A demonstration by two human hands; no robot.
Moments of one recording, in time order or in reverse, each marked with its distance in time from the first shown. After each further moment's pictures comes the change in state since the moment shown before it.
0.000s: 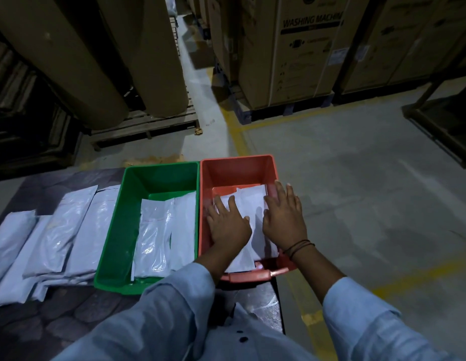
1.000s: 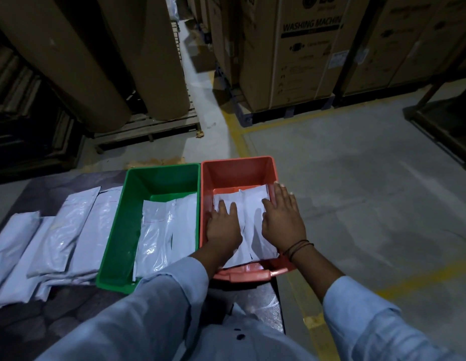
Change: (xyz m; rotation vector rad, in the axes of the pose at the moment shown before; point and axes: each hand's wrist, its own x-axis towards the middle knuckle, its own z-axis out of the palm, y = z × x) left_hand 0.010 -0.023 0.002 0.239 -0.149 0.192; right_hand -0.002 -0.001 -0.001 -0.060 -0.070 -0.064
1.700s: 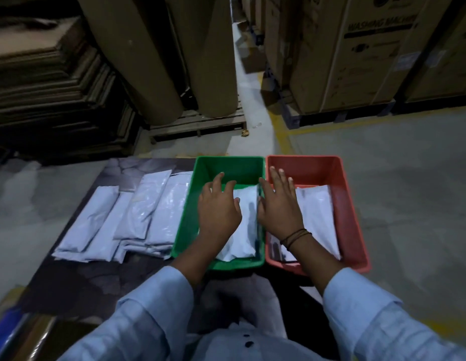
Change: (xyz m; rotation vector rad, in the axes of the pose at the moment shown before) left_hand -0.072 -0.155 -0.067 -0.136 0.539 -0.110; right_hand 0.022 -0.171 -0.022 0.286 0.184 -0.176
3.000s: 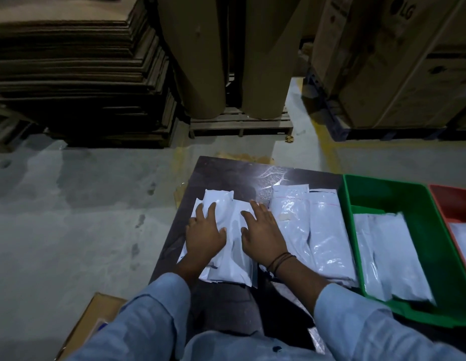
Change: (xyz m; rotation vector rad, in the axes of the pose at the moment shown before) left_hand 0.011 -0.484 0.020 -0.114 -0.284 -0.293; right_hand 0.070 -0.397 0.237 0.019 -0.323 -0.086
